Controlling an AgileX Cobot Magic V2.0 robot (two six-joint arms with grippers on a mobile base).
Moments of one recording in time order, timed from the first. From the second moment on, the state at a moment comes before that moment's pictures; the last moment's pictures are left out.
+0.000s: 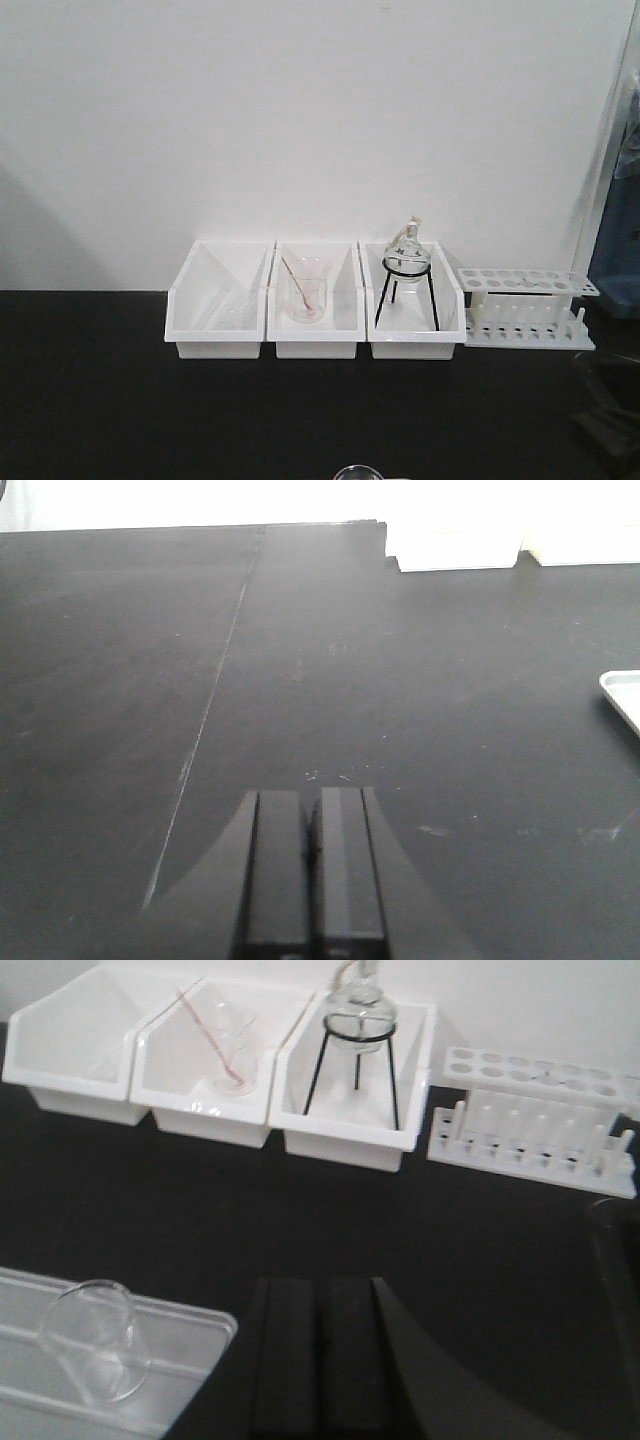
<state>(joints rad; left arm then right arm) 0.01 -0.01 0.03 0.03 0.36 -0.01 0.29 0.83 -0.55 -0.16 0.19 0.12</state>
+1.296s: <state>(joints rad) 0.01 -0.01 0.03 0.03 0.36 -0.01 0.04 -0.01 0.03 -0.06 0.10 0.05</state>
